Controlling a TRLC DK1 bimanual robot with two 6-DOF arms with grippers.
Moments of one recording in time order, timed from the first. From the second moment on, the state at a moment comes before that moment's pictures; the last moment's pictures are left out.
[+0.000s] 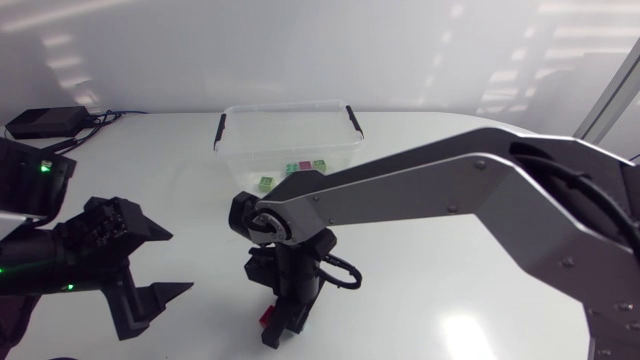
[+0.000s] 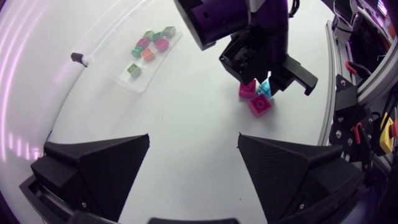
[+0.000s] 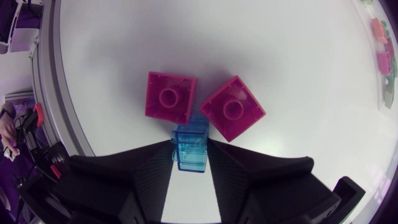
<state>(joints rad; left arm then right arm) -0.30 0.89 0.66 -0.74 0.20 0.71 0.97 2.14 1.45 -0.95 -0.17 -0.18</state>
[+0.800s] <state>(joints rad) -0.71 1.46 0.65 -0.46 0.12 0.36 0.62 1.85 1.77 -1.03 -0.17 -0.15</state>
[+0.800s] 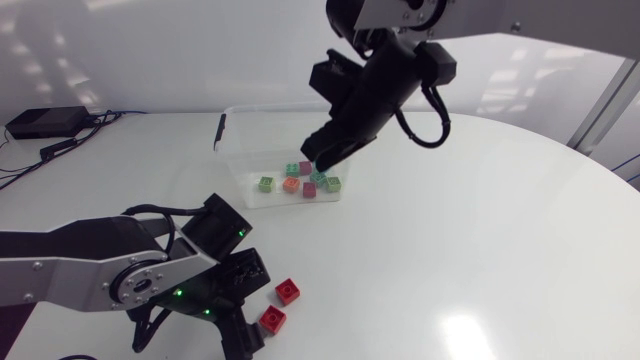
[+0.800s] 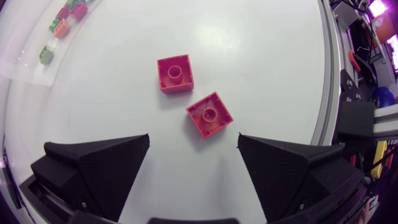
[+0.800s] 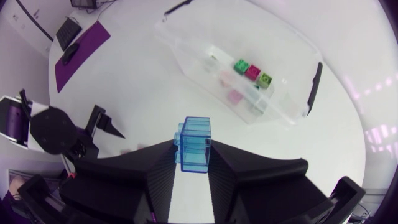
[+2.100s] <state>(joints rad) -0.75 1.63 0.70 -0.40 0.09 0.34 0.64 1.72 1.39 -0.83 -0.18 -0.11</state>
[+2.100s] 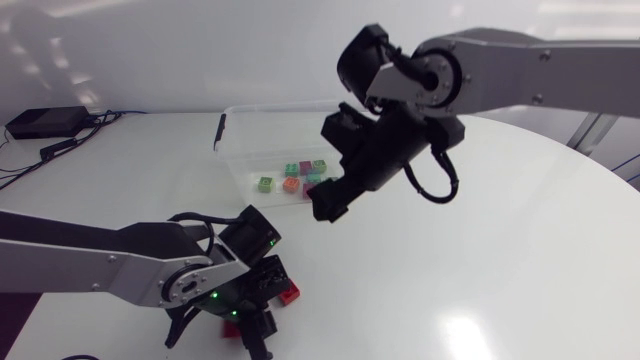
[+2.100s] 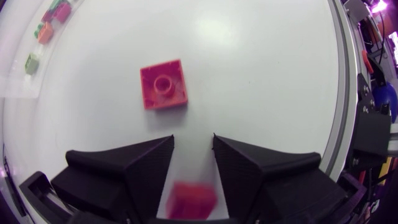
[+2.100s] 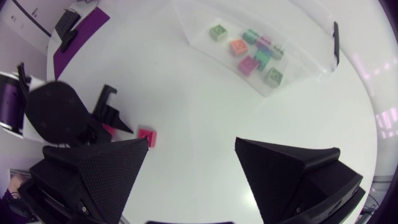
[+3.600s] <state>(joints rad) 0.71 0.95 0.65 -0.85 0.14 0.47 0.84 1.92 1.36 -0.85 -0.18 -0.13</state>
